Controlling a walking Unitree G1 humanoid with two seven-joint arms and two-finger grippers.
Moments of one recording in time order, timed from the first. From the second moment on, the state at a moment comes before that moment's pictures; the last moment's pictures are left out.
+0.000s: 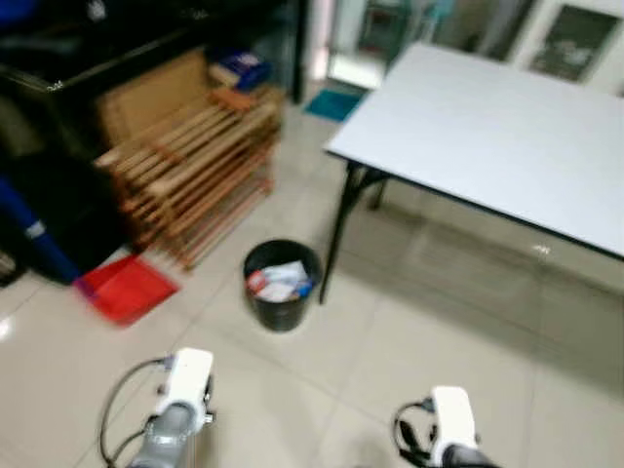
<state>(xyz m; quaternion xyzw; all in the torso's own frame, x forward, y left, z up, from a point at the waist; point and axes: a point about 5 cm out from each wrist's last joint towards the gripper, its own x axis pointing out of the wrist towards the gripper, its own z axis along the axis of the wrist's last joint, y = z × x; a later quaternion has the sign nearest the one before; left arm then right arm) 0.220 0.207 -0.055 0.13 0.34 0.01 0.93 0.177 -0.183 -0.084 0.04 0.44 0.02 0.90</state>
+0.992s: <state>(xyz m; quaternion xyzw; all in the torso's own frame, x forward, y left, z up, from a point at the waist) 0.225 0.214 -0.051 0.14 0.34 0.01 0.93 0.172 -0.171 -0.088 0.05 0.44 0.03 0.89</state>
